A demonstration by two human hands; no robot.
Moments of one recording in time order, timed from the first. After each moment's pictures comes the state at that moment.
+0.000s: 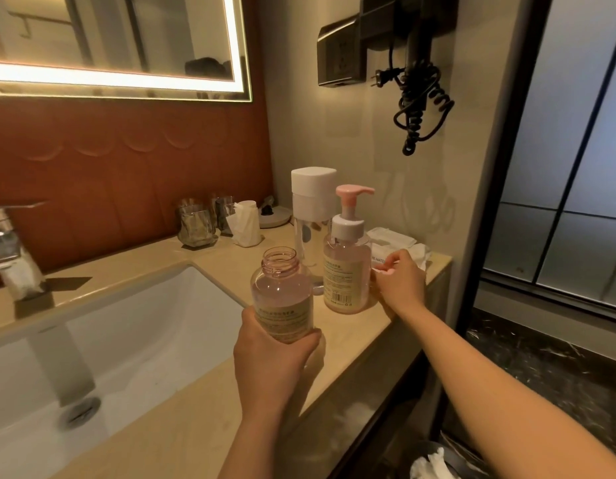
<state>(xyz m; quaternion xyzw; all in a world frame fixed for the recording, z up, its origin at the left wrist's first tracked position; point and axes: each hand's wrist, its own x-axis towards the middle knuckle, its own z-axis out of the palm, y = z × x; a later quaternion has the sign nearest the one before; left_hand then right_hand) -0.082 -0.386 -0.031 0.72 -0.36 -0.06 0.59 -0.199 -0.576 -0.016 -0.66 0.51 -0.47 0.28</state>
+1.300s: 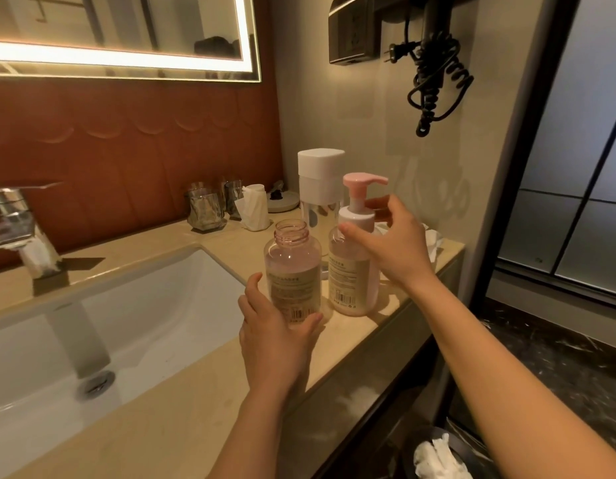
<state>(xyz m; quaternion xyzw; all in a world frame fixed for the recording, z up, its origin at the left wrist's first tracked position) -0.081 -0.396 -0.037 0.79 -0.38 0.00 0.48 -0.197 -0.518 0.049 -0.75 0.31 -0.50 0.30</state>
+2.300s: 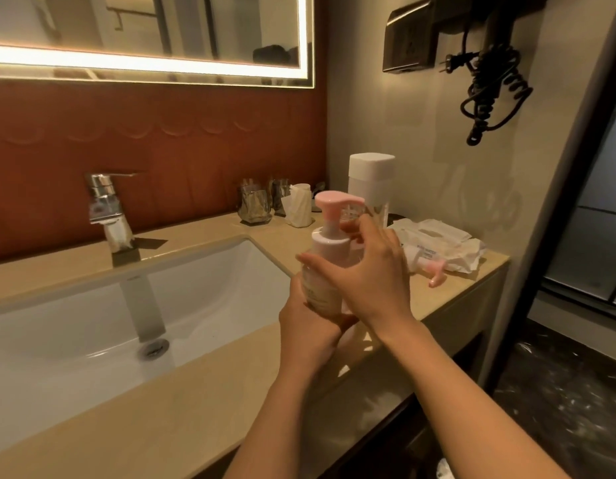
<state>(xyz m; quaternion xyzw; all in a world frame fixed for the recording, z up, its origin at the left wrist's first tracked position) -0.089 -0.367 -0.013 0.67 -0.38 -0.14 0.62 -0.152 -0.426 0.039 -0.80 0.28 -0.50 0.19</state>
